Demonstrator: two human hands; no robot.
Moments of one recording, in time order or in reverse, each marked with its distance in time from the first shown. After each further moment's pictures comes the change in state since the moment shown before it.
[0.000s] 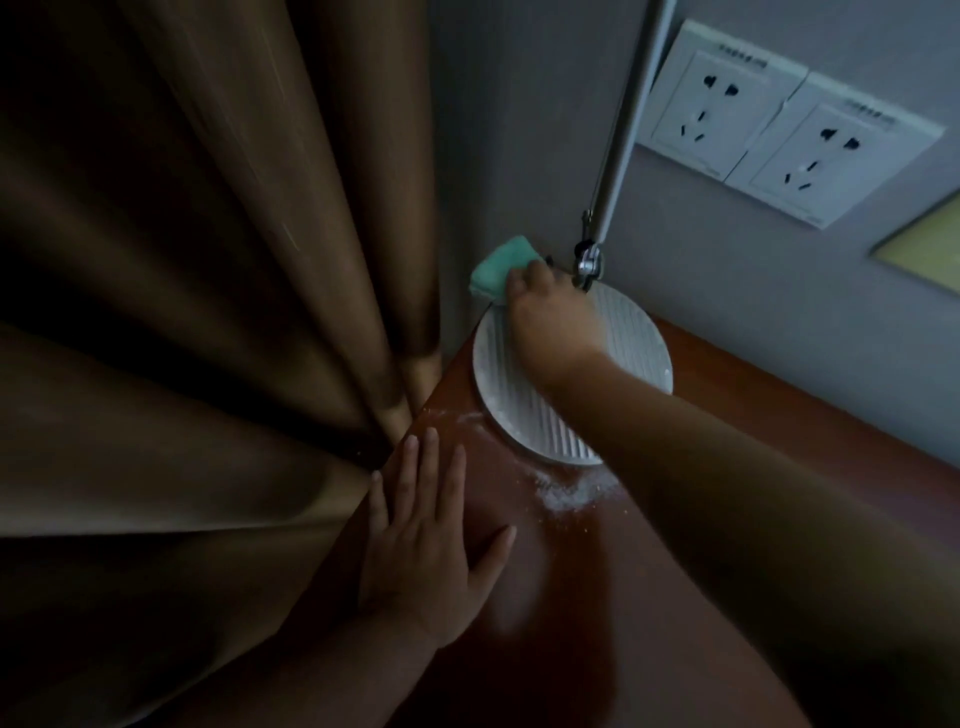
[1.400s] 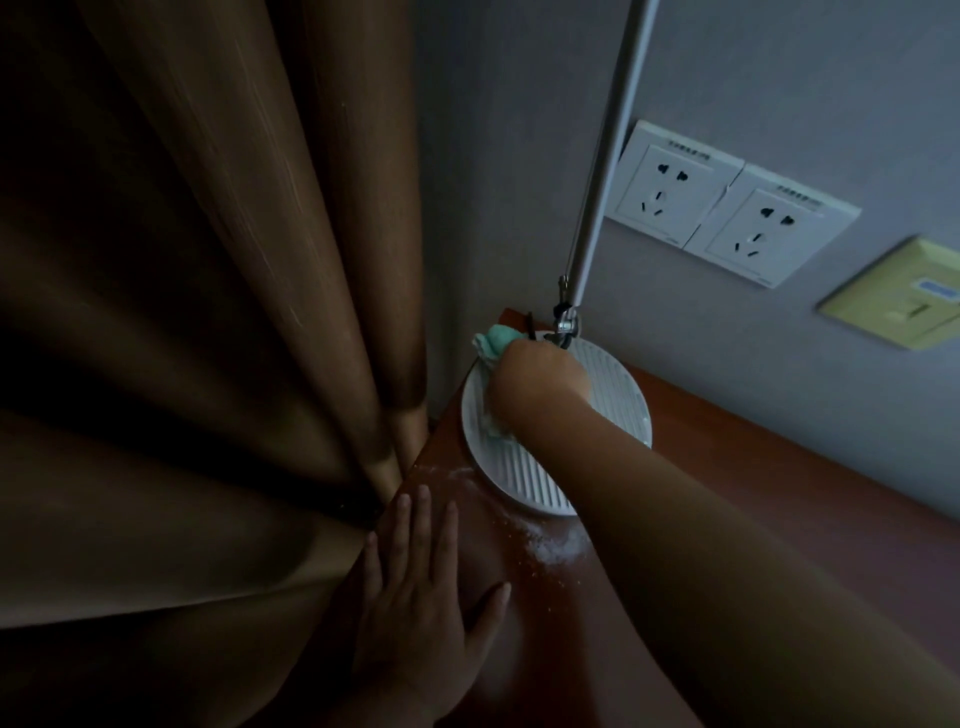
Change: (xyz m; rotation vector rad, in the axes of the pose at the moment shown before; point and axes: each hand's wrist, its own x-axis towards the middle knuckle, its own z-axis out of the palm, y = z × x) left_hand -0.002 -0.003 0.005 -0.128 0.030 0.021; right_hand 0.009 -0.010 -0.026 0.250 -0.396 0.404
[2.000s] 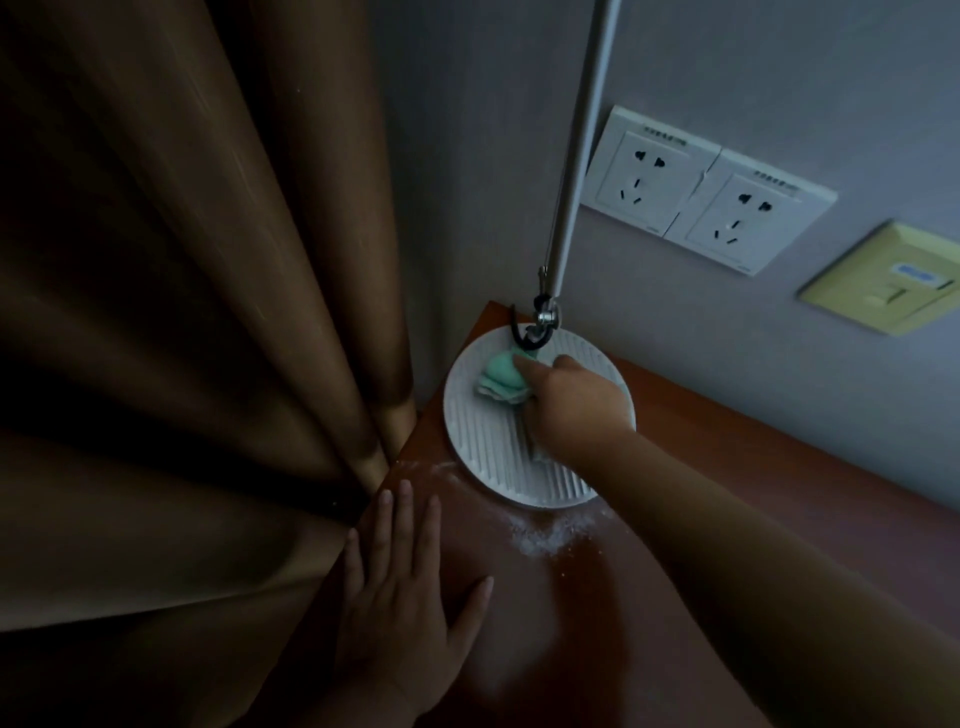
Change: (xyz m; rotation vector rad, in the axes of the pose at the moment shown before) left_hand 0.001 0.003 -0.004 0.026 -0.028 -0.010; right_hand -0.014 0.071 0.019 -0.109 0.177 -0.240
